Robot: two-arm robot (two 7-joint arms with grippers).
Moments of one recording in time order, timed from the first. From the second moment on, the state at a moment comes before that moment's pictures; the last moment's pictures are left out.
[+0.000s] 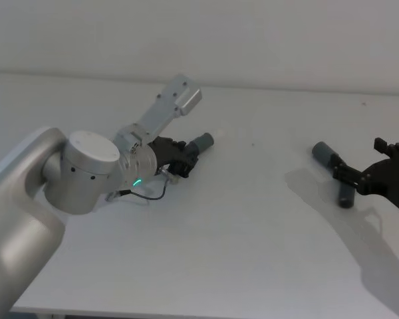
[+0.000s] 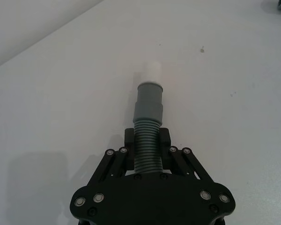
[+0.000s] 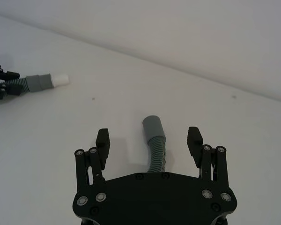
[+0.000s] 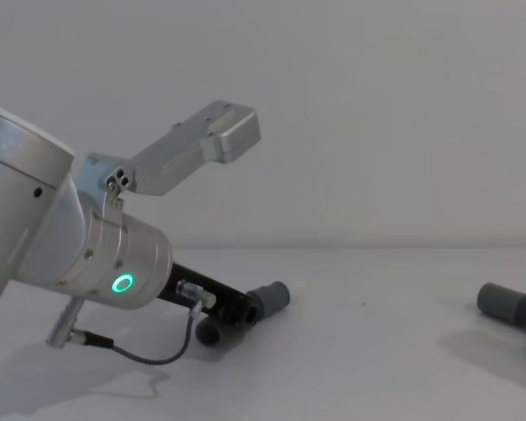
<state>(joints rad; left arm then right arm) -0.45 0.28 0.55 -1.54 -0.18 0.71 -0.23 -0.04 0.52 -0.13 -1.87 0.33 0.36 0.23</state>
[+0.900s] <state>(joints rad) -0.45 0.28 0.55 -1.54 -0.18 0.71 -0.23 0.09 0.49 -0.17 -1.71 0.34 0.43 0.28</state>
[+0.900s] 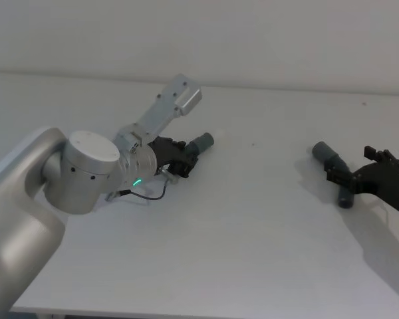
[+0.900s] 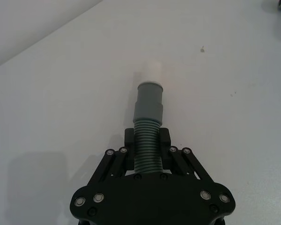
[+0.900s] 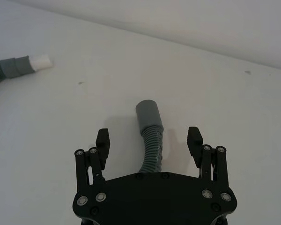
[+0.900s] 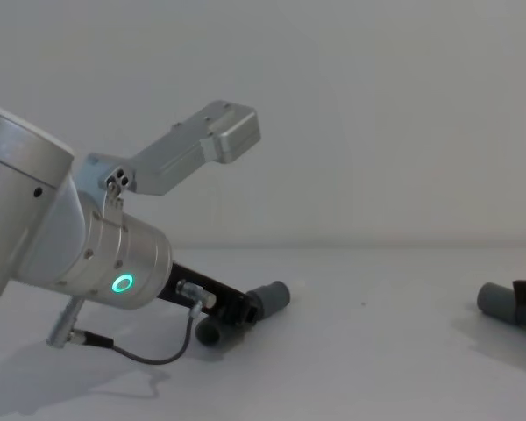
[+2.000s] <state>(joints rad) -0.45 0.28 0.55 -1.54 -0.18 0.71 -0.23 0.15 0.42 -0.17 -1.64 0.42 0.54 0.22</state>
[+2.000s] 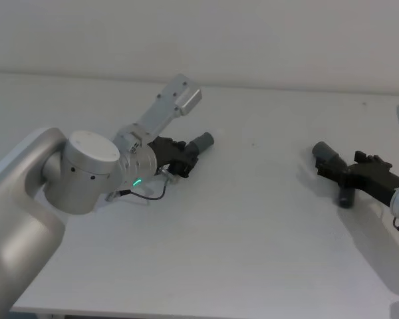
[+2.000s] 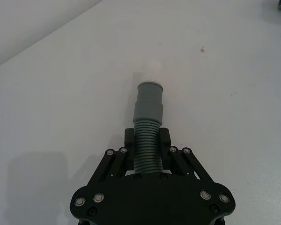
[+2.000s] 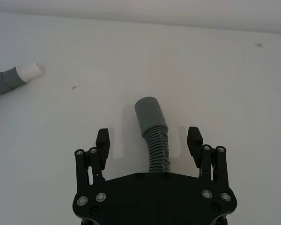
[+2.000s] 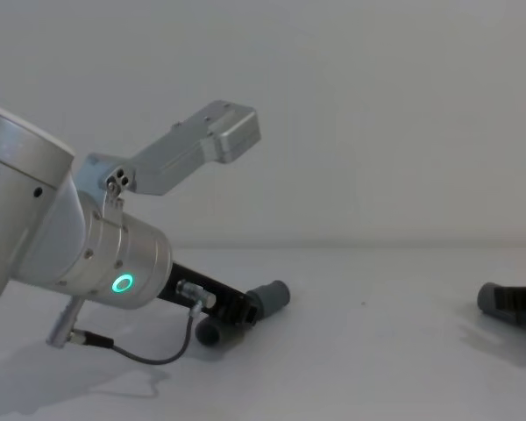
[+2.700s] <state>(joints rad) -0.45 0.28 0.55 -1.54 -0.18 0.71 -0.23 0.15 0.44 -0.20 -1.65 0.44 0.58 0.23</state>
